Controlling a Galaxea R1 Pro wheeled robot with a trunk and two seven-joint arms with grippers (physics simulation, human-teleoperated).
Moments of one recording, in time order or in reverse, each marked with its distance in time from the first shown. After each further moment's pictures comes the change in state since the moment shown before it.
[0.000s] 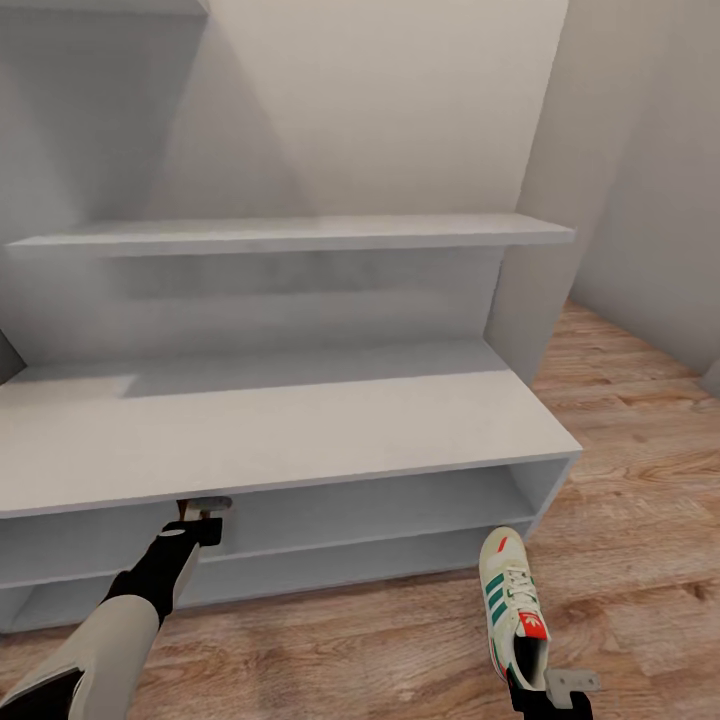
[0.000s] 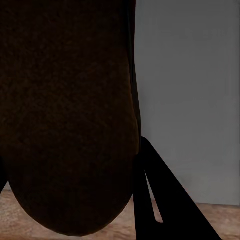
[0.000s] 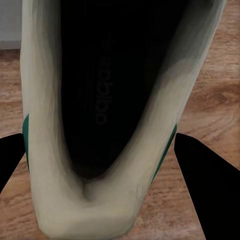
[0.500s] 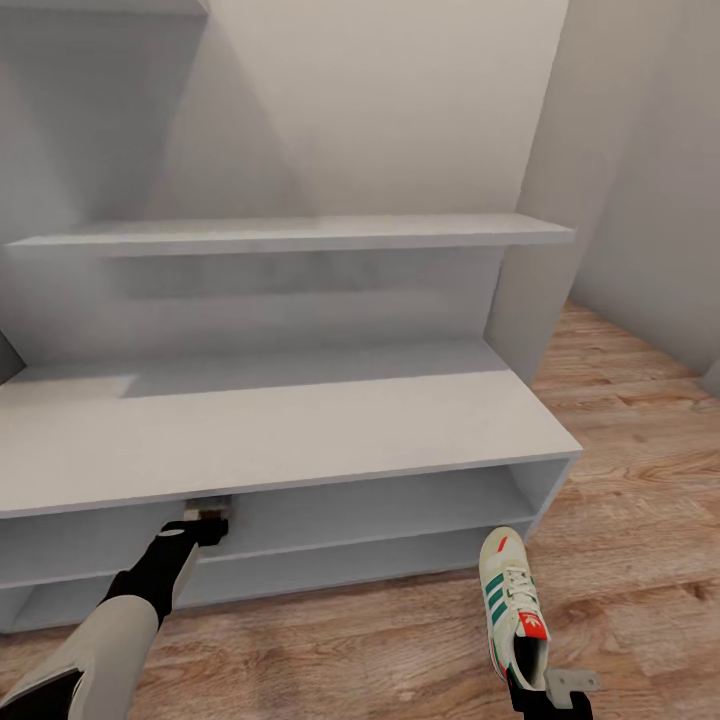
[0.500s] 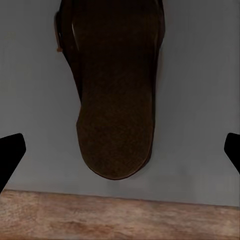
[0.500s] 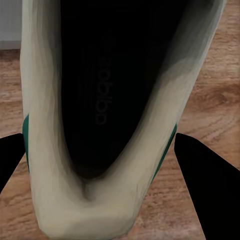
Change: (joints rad) left arm 0.001 0.000 0.005 -0.005 -0.002 0.000 0.000; right arm 0.000 0.000 0.001 0.000 0.000 0.000 0.000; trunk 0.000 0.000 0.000
